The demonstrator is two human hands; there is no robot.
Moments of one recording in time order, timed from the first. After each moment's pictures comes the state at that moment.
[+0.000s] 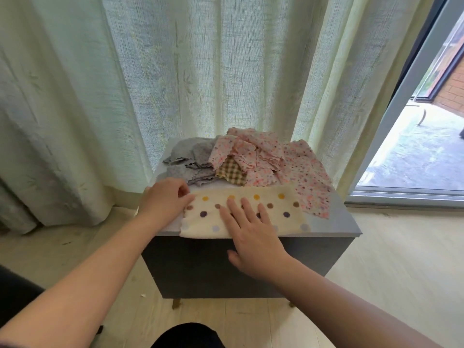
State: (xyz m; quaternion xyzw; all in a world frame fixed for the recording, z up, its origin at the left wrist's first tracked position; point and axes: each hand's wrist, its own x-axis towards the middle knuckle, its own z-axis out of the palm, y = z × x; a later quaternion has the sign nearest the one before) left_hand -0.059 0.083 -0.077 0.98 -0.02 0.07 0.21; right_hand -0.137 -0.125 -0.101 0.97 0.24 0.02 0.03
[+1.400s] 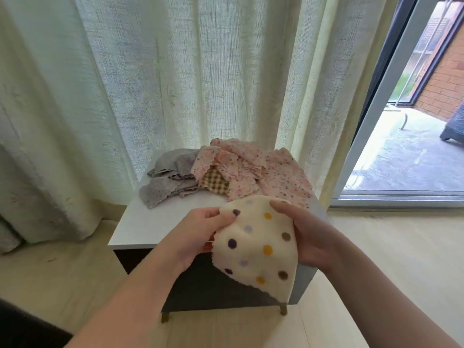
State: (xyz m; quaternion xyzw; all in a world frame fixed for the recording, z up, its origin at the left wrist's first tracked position) left_hand -0.139 -0.011 -0.031 0.72 0.00 -0.22 0.66; right_hand -0.154 -0.215 -0.024 0.50 -0.13 -0.25 -0.82
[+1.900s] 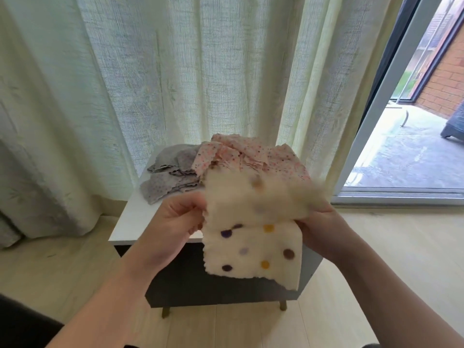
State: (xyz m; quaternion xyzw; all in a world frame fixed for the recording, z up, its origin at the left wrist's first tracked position) left_hand -0.147 0.021 -0.033 0.62 -0.24 -0.04 0.75; right_hand -0.159 -0.225 -0.024 0.59 0.14 -0.08 -0.79
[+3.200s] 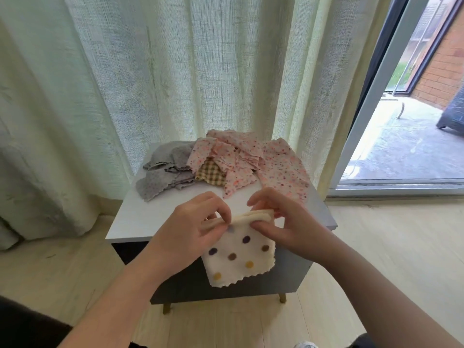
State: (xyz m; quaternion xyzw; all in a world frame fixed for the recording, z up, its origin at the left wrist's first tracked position) left_hand -0.154 0.011 -0.036 0.85 -0.33 0.11 0.38; right_hand -0.158 -0.218 -0.046 0.86 0.25 0.06 -0.44
